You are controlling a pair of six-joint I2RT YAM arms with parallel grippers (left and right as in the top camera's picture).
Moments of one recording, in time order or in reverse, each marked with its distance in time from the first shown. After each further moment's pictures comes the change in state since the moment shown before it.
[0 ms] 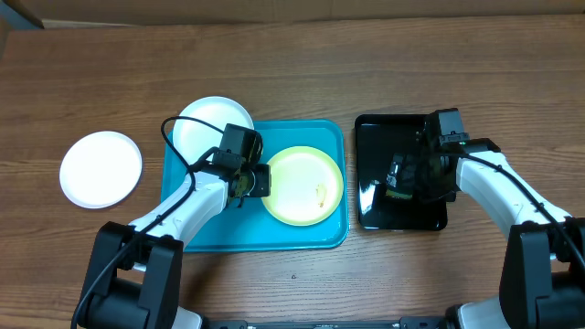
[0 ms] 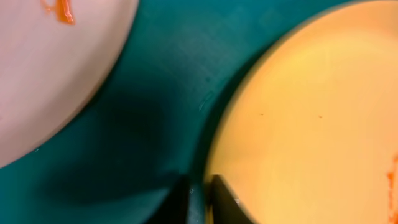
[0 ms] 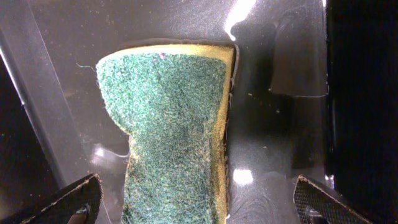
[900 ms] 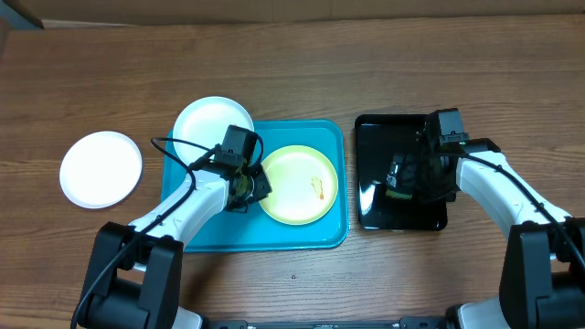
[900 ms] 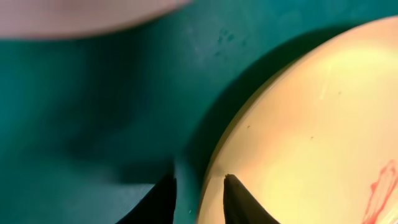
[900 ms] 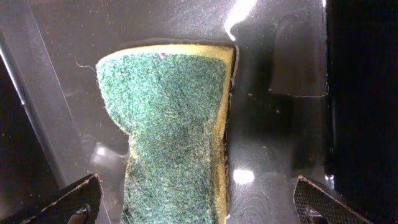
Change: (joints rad) left arm -0.006 0.000 0.018 -0.108 -0.013 -0.409; right arm 0.000 0.000 0.000 0.000 0.000 0.001
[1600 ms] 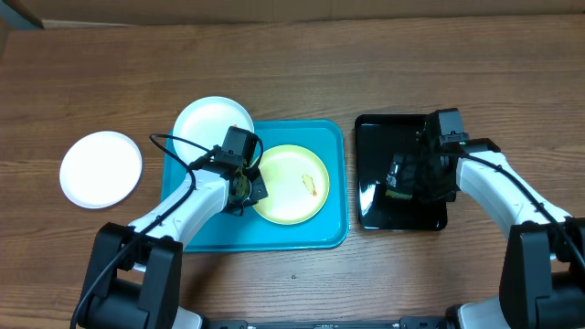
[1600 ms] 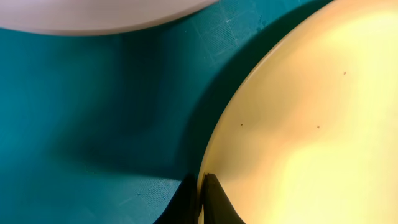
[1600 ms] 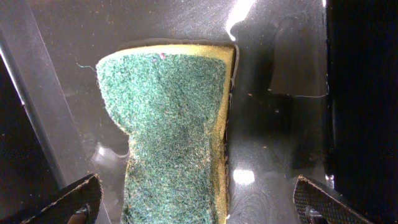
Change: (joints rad) left arm 0.000 0.000 0.006 -0.077 -0.075 0.056; right arm 0.000 0.000 0.000 0.000 0.000 0.000
